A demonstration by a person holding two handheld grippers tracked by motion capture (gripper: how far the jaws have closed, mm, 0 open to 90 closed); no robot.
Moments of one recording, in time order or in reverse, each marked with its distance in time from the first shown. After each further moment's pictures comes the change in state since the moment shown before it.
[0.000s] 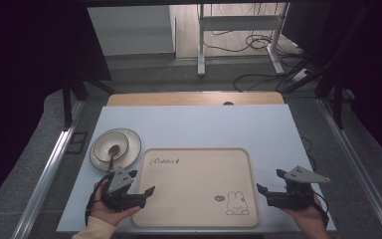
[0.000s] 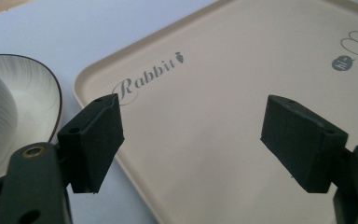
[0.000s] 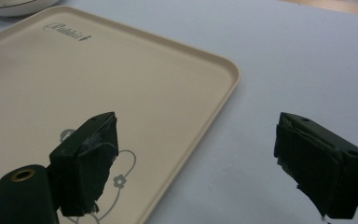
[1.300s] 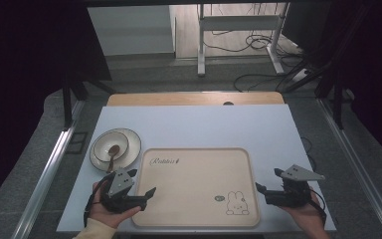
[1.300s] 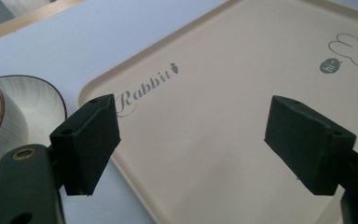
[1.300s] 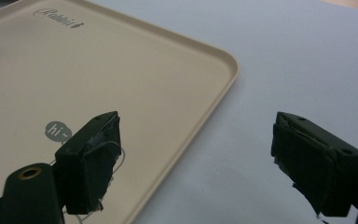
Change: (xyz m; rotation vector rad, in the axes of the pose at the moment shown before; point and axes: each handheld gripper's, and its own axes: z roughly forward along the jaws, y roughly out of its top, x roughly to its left) left arm -0.010 0.009 -0.014 -0.023 0.015 0.047; right arm -0.003 -0.002 0.010 0.024 -0.005 -0.033
